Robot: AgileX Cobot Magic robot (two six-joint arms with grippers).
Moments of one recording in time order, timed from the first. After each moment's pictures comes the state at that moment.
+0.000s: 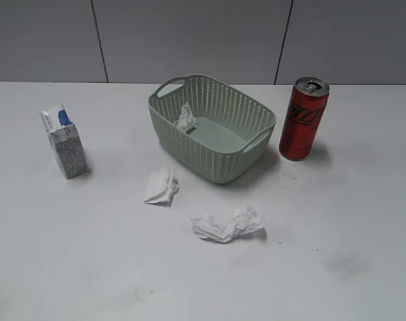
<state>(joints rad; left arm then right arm) -0.04 0.21 -0.52 -0.15 1.05 0.15 -0.02 0.19 -0.45 0.33 0.92 -0.21</state>
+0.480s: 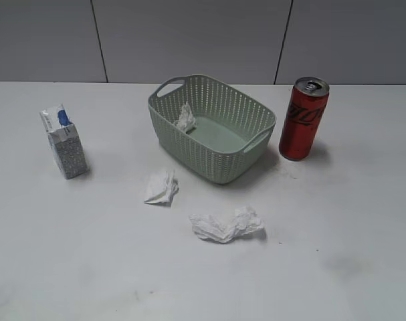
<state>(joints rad) -0.04 0.00 -0.50 -0.14 1.03 0.15 0.00 0.59 -0.54 0.39 0.86 -0.32</state>
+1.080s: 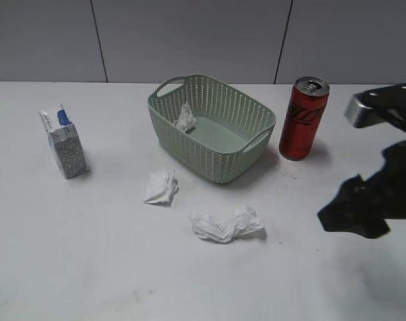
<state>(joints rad) -0.06 -0.01 -0.50 -0.14 1.03 0.15 0.37 1.21 -0.66 0.36 0.66 -0.30</state>
